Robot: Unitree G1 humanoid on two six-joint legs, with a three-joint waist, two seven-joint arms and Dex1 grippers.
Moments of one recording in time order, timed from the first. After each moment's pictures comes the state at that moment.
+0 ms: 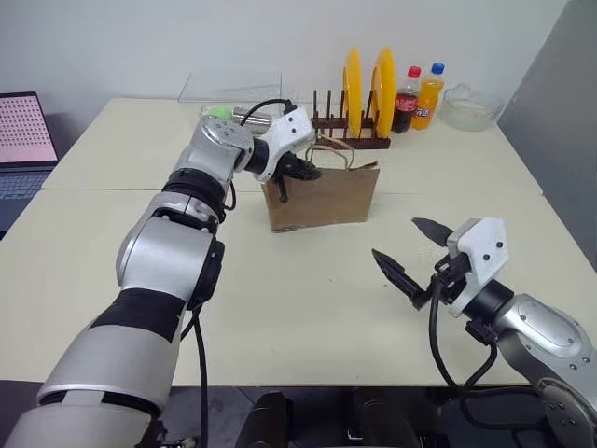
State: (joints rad) left arm -1.46 0.33 -0.22 1.34 0.14 -0.11 -1.17; right arm -0.03 -0.51 -0.12 -0.96 0.53 0.86 0.25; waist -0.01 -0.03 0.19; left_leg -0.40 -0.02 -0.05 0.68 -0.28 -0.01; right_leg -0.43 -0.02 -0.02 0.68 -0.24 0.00
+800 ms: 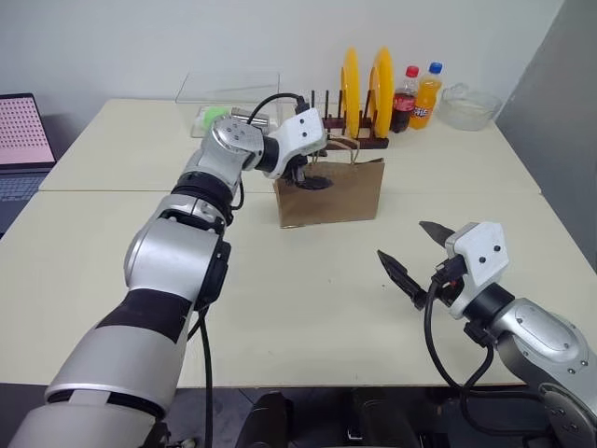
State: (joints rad) left arm -1.46 0.35 -0.18 1.35 0.21 -0.25 -1.14; right arm -0.04 -0.56 -0.08 -0.96 0.53 0.85 0.17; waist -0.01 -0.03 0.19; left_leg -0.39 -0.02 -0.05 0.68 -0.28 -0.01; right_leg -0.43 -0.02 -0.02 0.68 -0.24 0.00
